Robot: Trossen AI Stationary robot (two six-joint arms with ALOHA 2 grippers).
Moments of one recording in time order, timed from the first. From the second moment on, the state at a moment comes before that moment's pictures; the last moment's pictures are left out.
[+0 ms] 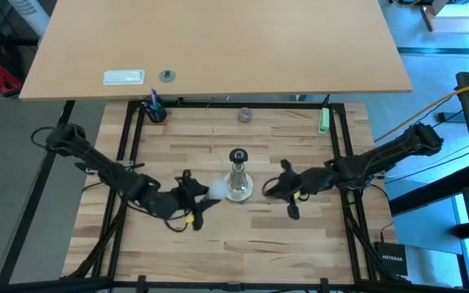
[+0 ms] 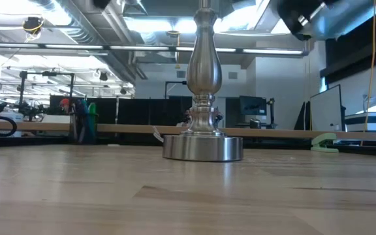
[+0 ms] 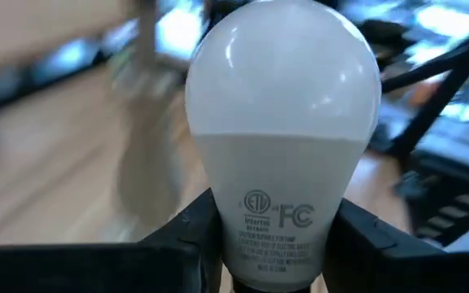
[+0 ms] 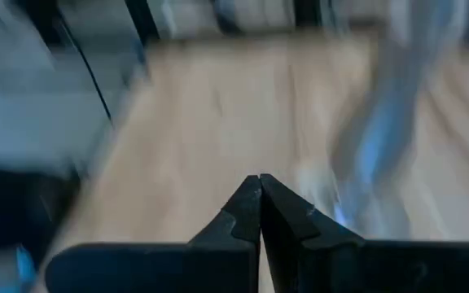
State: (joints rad) left arm -0.54 1.38 0.97 0.02 -0.75 -0.51; right arm 0.37 1.15 0.79 -0.08 0.18 0.25
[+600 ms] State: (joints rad) left arm -0.48 1.42 0.97 0.52 -0.60 -0.10; right arm 0.37 1.35 0.86 0.63 0.20 0.13
